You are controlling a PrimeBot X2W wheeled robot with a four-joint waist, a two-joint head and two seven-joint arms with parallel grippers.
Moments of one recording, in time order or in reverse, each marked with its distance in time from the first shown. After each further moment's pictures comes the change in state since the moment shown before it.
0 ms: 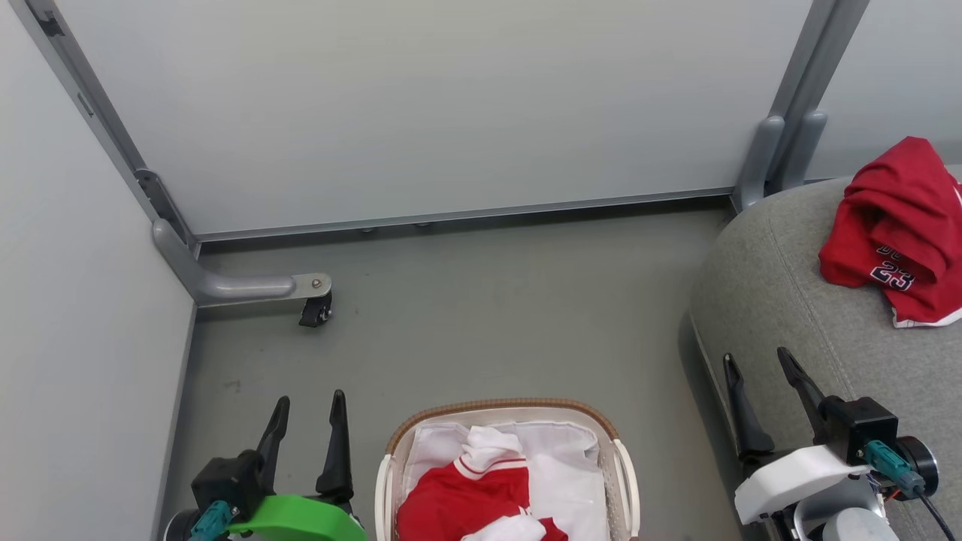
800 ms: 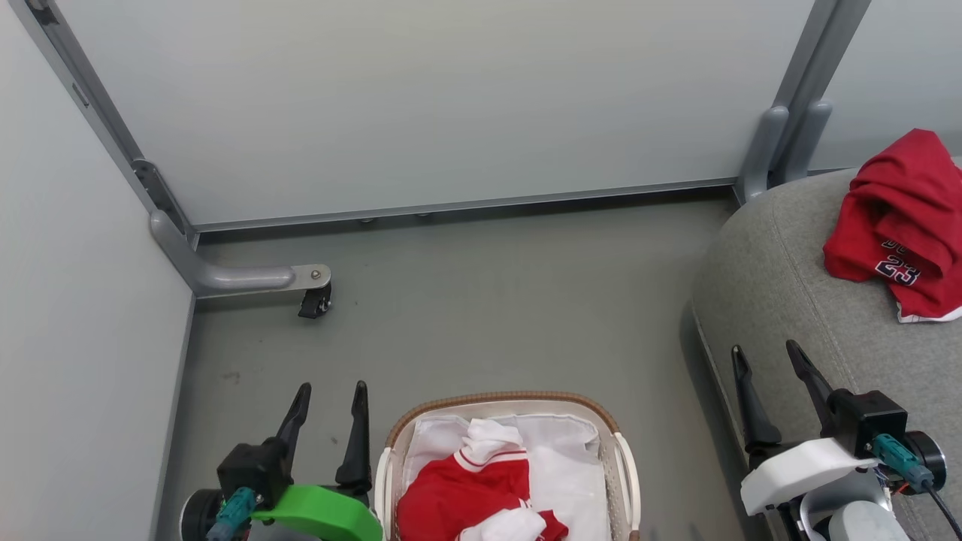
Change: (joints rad) left arm -0.023 0.000 -0.036 0.007 0.030 -0.009 0.000; right arm -0.013 0.000 -0.015 0.003 0.002 0.000 0.000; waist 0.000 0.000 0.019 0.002
